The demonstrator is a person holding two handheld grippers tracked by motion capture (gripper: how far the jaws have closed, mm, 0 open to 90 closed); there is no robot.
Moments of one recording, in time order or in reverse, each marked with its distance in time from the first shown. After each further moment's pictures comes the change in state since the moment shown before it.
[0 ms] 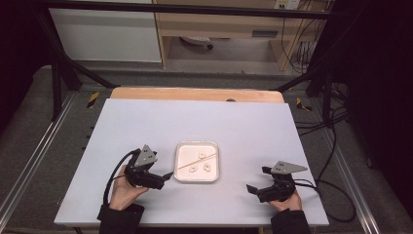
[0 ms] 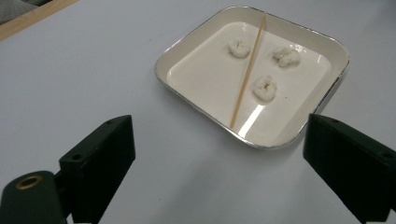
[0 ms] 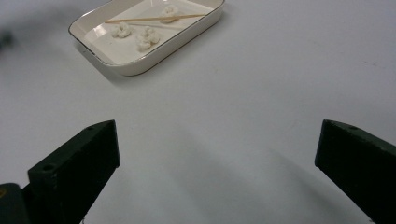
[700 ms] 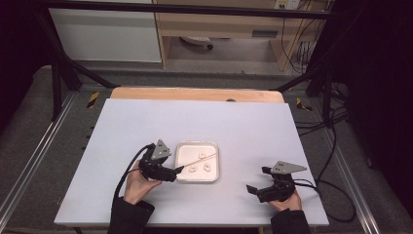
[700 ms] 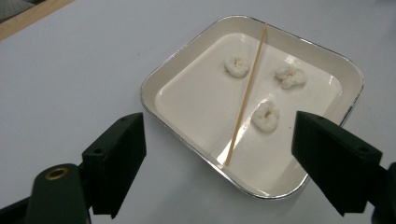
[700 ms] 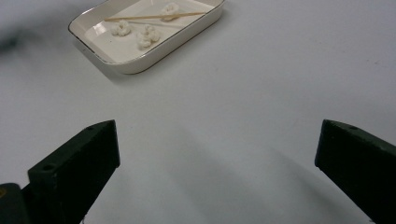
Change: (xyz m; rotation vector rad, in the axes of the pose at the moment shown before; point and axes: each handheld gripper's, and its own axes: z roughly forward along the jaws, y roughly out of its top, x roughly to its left) left arm -0.007 0.023 0.034 0.034 0.002 0.002; right arm 0.000 0.000 0.001 0.002 0.001 -0.003
